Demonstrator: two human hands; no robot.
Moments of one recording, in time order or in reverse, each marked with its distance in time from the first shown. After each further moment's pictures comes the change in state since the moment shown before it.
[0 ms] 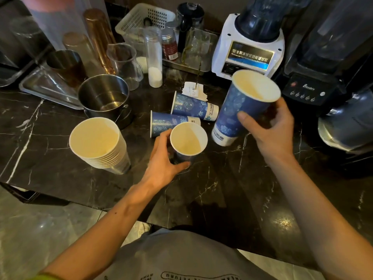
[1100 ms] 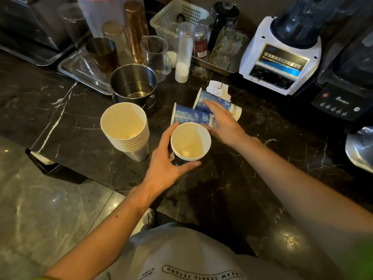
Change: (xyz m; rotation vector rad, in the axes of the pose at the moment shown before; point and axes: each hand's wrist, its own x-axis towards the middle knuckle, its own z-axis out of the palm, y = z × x) left_hand -0.039 0.002 -0.022 -0.142 0.149 0.074; right_hand 0.041 0.039 0.120 -0.608 -0.721 -0.218
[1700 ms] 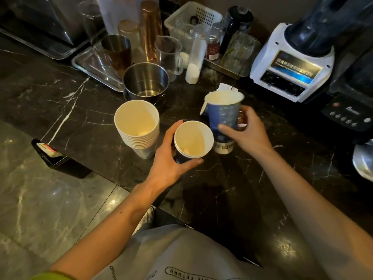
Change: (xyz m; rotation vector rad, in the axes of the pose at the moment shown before) left_hand -0.002 -0.006 -0.011 0.014 0.066 -0.029; right_hand -0.037 -0.006 -0.016 0.351 0.253 0.215
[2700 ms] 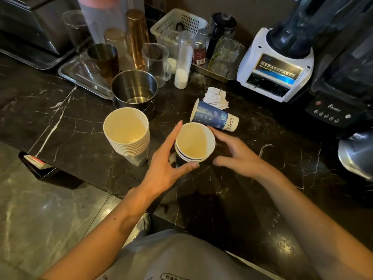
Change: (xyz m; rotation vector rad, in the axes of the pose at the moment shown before) left_hand 0.004 0.012 0.001 -0.003 -0.137 0.043; right_hand -0.038 0.004 -0.009 0.123 -0.538 -0.176
